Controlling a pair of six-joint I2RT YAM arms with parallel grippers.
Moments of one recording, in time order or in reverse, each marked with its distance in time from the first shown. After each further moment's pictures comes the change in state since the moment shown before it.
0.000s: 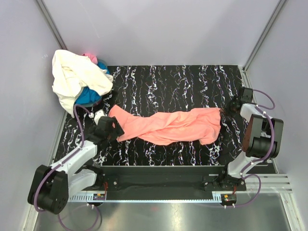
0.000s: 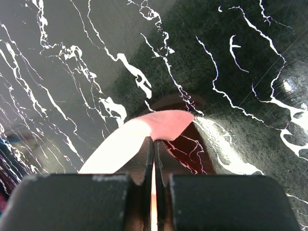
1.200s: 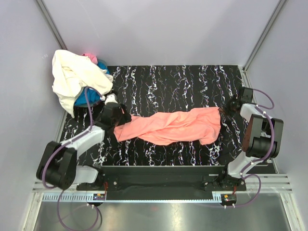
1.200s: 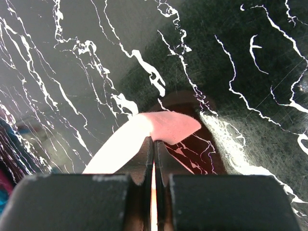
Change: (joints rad) left arm -0.029 0.243 0.196 0.266 0.098 0.166; right arm 0.000 0.001 0.000 0.022 -0.050 0.000
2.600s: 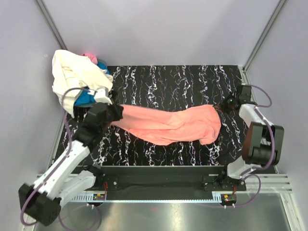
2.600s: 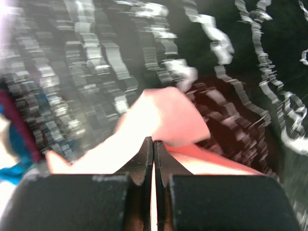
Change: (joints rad) left arm -0.087 -0.346 0.098 -0.218 -0.004 0.064; right arm 0.048 -0.076 0.004 -0.039 -0.097 0.010
